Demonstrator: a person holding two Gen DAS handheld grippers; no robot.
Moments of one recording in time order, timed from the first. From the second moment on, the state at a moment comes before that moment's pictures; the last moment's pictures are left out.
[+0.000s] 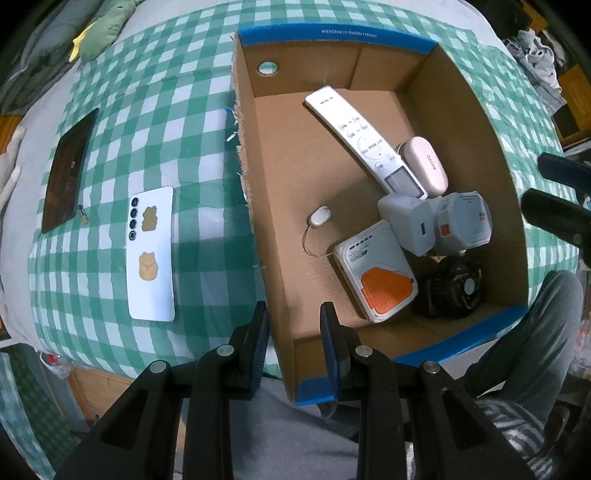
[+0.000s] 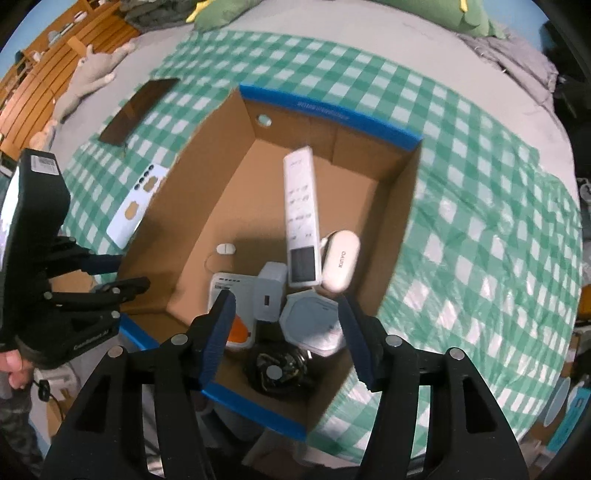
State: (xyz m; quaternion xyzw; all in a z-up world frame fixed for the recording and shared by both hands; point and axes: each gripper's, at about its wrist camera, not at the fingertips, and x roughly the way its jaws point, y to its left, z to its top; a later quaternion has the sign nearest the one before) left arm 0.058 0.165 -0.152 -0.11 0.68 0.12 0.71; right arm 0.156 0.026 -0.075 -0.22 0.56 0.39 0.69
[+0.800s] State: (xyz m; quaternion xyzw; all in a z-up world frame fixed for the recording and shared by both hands) left arm -0.008 0.090 -0.049 -0.05 0.55 0.16 0.82; right arm 0.119 -0.077 0.010 -0.12 0.49 0.36 0.78
